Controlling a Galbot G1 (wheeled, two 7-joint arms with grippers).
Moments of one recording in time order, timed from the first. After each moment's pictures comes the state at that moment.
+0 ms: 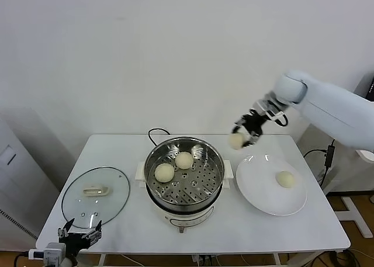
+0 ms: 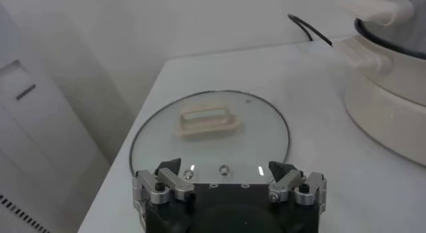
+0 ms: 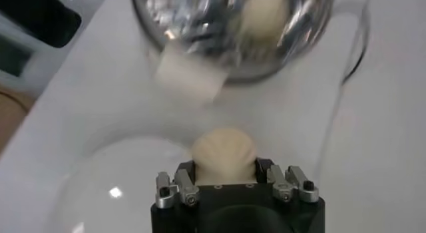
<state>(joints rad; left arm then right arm) 1.73 -0.99 -0.58 -2.10 -0.48 0.37 -0.30 0.57 0.87 -1.12 1.21 0.25 0.28 -1.20</state>
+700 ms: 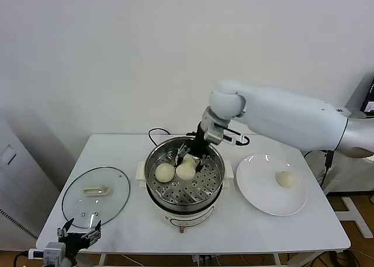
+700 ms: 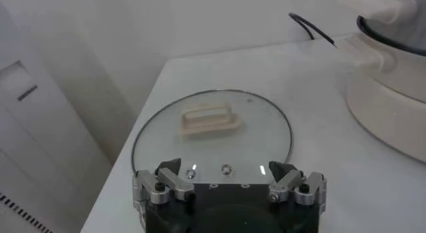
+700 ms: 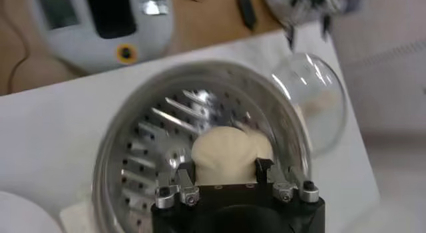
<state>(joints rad) 1.73 -0.99 -0.58 -2.10 -0.48 0.37 -0.30 0.56 1.04 -1.18 1.48 0.13 0.55 -1.18</state>
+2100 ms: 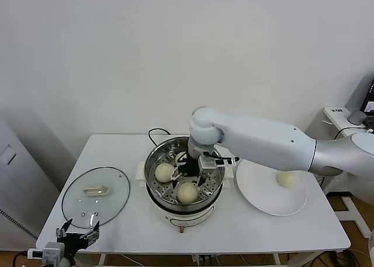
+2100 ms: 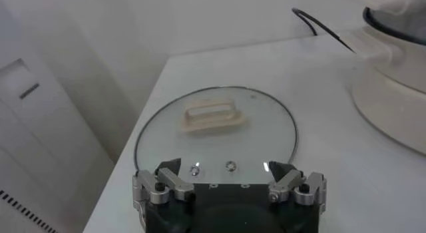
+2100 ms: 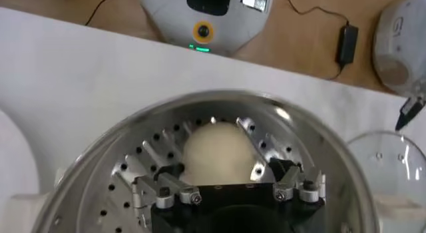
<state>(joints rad) 1.73 -0.97 -0.58 -2.07 -0.48 0.36 -0.30 0.41 1.10 -1.06 1.46 -0.21 0.70 -1.21</state>
